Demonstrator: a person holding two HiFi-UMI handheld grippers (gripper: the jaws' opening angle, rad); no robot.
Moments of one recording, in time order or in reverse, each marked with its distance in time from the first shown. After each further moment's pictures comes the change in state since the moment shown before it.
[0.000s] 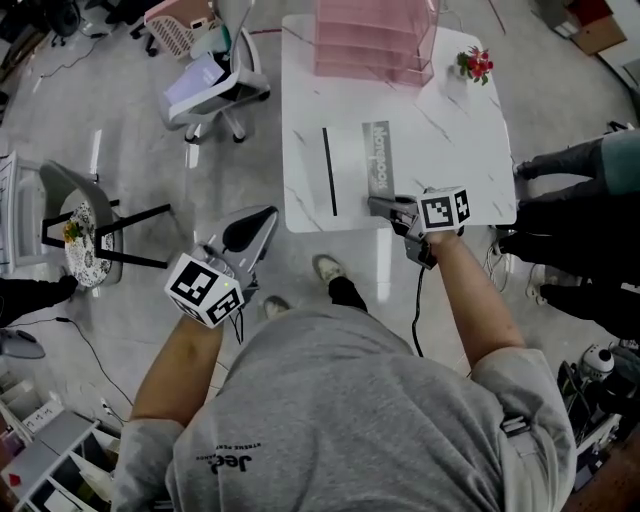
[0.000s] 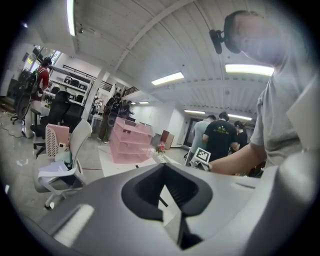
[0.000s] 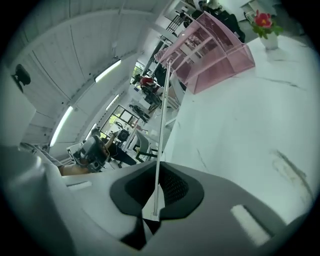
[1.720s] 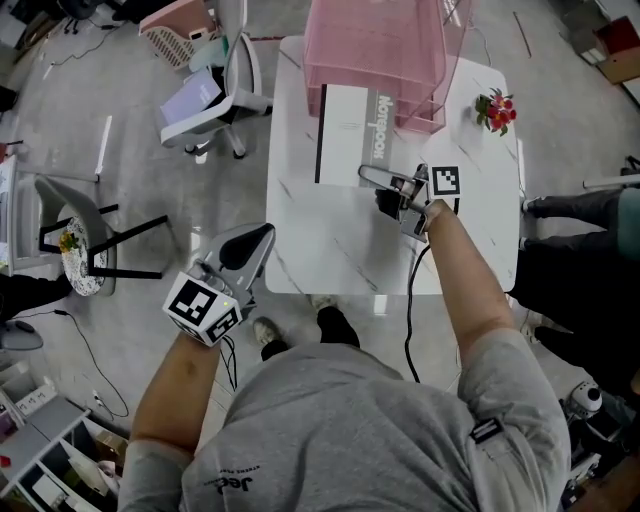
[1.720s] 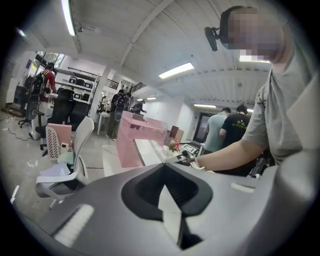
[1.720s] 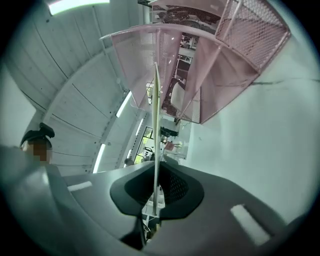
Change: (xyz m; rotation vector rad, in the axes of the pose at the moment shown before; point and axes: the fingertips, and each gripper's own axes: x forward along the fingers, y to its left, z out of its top) left arm 0.110 0.067 0.011 -0.002 0.051 0.106; right arm 0.034 -0.085 0.196 0.185 -0.126 0.442
